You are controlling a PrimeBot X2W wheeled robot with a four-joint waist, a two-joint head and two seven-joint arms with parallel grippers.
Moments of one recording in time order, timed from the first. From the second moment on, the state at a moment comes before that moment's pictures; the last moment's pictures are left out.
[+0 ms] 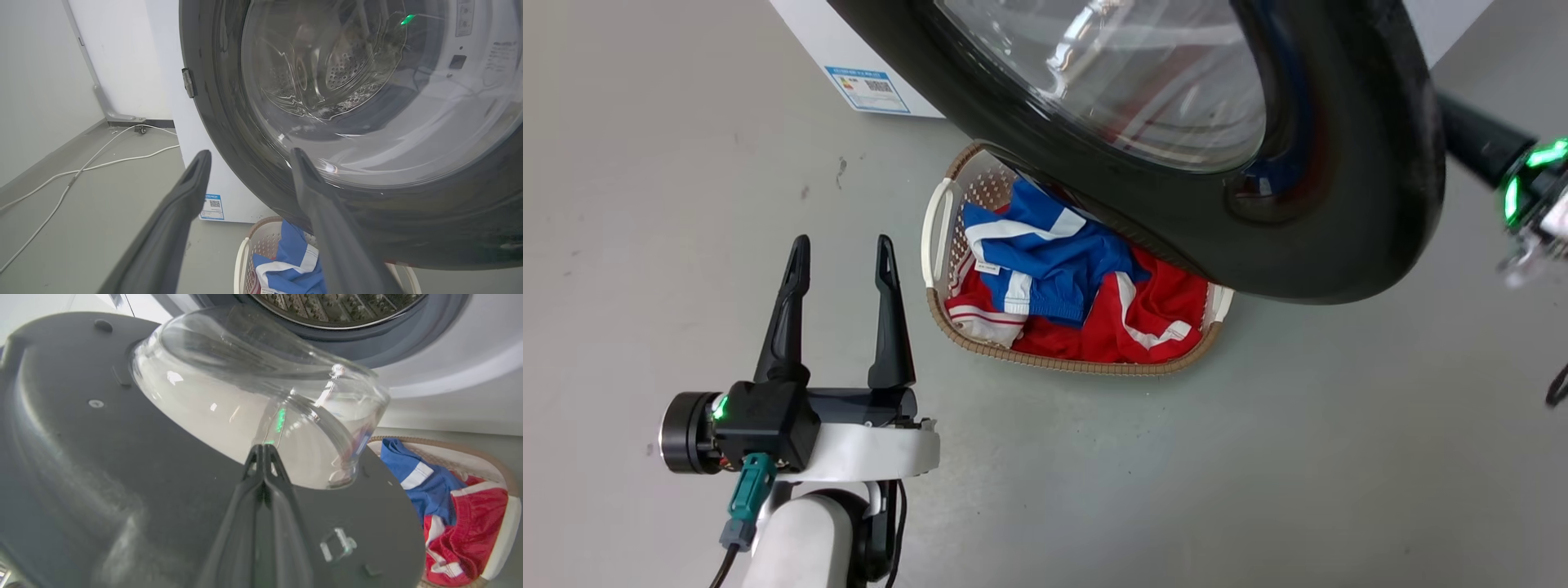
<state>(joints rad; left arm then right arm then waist) -0.19 0.05 -0.14 -0.09 -0.10 0.13 -0.26 -0.72 -0.43 0.12 0.11 1.48 0.13 0.70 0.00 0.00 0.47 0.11</state>
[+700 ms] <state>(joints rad) -0.11 0.05 -0.12 -0.08 -0.08 0.12 -0.26 -0.29 -0.31 0.24 -0.16 1.51 0.13 0.66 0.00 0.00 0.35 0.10</state>
